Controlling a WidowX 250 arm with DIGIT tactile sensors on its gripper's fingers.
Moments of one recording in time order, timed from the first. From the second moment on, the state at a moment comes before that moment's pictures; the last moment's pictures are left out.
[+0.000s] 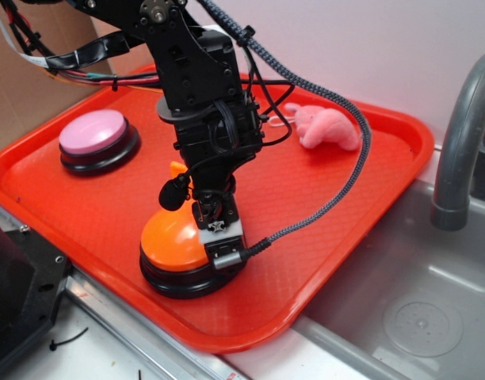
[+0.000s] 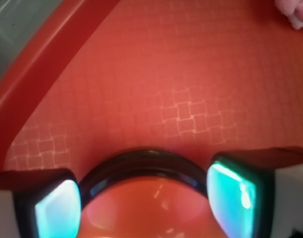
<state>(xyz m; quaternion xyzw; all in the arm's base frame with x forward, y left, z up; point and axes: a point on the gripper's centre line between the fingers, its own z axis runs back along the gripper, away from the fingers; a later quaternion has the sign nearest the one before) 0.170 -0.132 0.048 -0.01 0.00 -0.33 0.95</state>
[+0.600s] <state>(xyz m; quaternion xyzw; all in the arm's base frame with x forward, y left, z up) 0.172 -0.130 0.083 0.03 0.02 -0.34 0.94</state>
